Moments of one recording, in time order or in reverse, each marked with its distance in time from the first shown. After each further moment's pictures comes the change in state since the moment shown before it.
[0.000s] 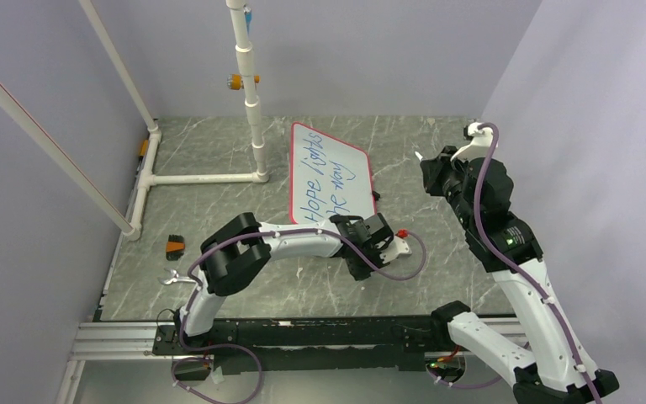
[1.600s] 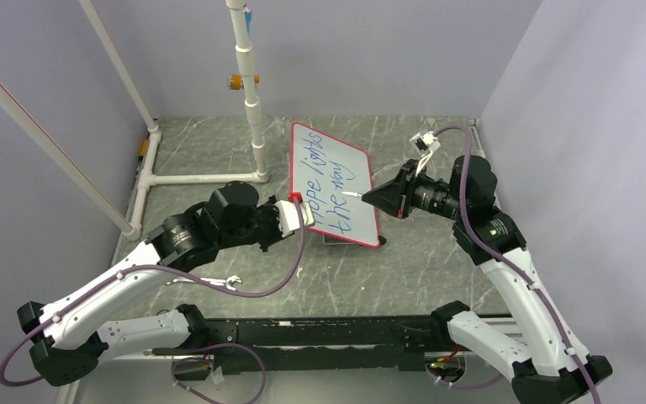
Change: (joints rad) left arm 0.208 -1.073 -0.368 -0.128 -0.101 0.277; right arm 0.000 0.024 -0.072 0.097 -0.839 0.055
